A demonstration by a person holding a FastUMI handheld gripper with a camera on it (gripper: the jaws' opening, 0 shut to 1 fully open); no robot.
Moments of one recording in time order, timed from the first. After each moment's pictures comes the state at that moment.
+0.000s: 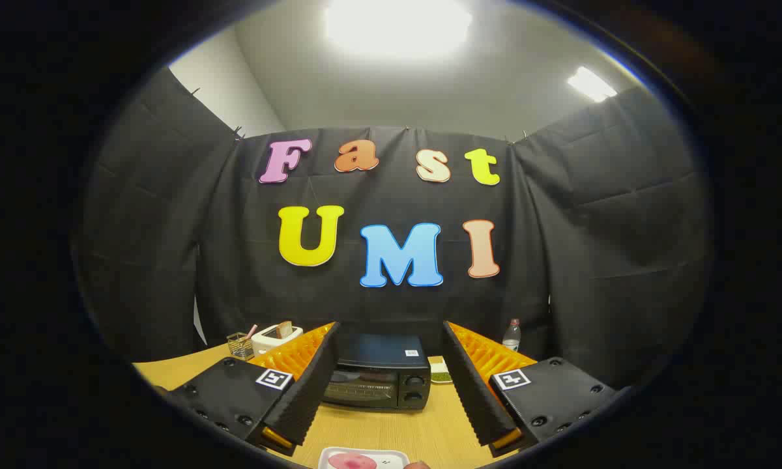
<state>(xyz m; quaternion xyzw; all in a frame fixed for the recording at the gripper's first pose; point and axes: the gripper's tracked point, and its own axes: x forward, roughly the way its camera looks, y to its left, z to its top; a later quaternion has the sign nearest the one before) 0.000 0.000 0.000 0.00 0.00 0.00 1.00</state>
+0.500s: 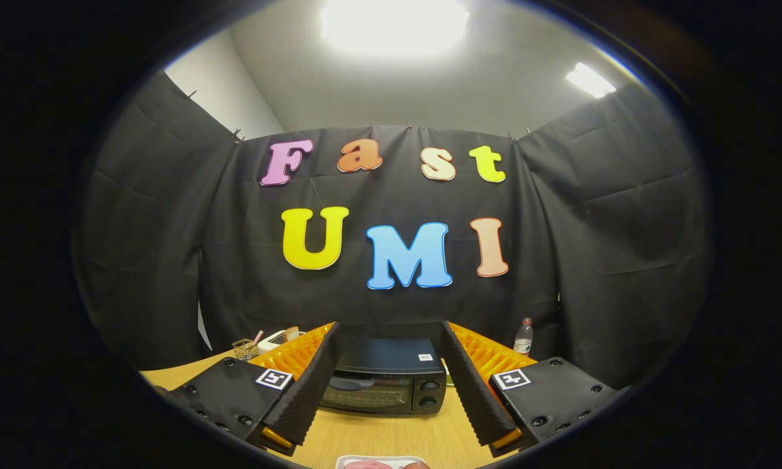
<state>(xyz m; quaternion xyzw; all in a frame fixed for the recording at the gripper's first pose) 0.022 0.019 0.003 0.01 0.00 0.01 1.00</state>
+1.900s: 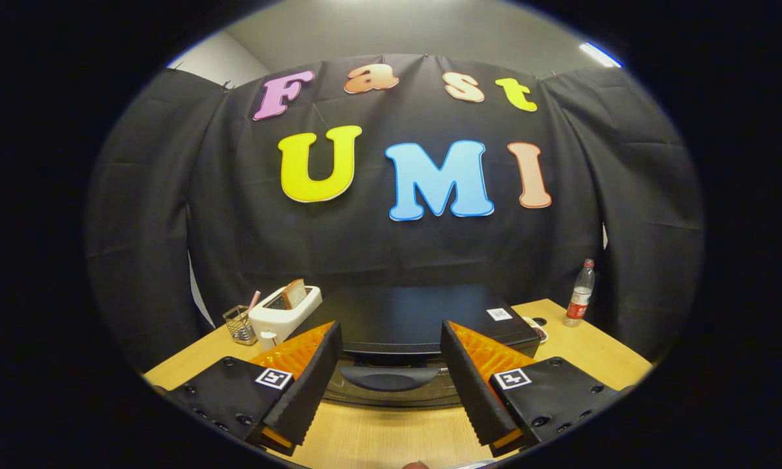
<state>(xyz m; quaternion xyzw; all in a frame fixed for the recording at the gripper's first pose) 0.174 0.103 -0.139 0.02 0.15 0.02 0.99</state>
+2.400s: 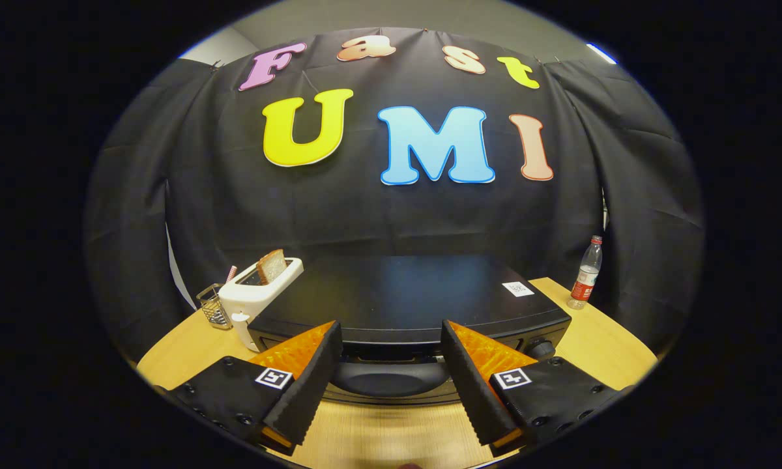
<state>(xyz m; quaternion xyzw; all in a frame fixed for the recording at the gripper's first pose) 0.201 0.105 -0.197 0.01 0.21 -0.01 0.98</state>
